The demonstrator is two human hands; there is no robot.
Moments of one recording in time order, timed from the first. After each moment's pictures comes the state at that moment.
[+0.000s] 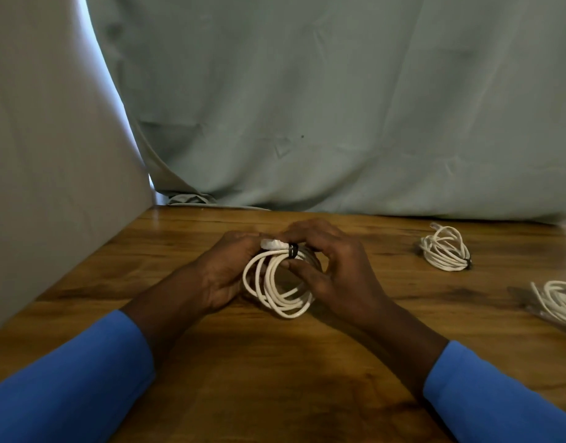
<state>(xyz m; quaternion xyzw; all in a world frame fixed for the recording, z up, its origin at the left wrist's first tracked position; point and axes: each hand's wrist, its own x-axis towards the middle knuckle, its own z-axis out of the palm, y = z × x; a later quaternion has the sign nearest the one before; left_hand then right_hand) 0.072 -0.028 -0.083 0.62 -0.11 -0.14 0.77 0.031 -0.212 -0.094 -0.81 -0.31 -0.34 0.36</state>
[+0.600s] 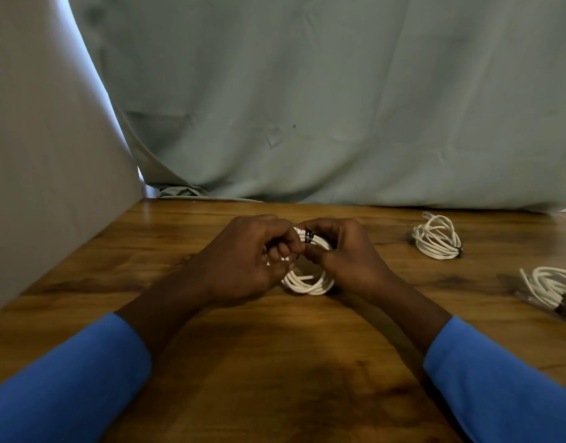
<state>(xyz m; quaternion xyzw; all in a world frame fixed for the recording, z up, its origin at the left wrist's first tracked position) 0.063 -0.030 -0.082 0.81 -0.43 0.20 0.33 0.046 -0.236 -0.092 -0.82 -0.16 -0.18 0.52</state>
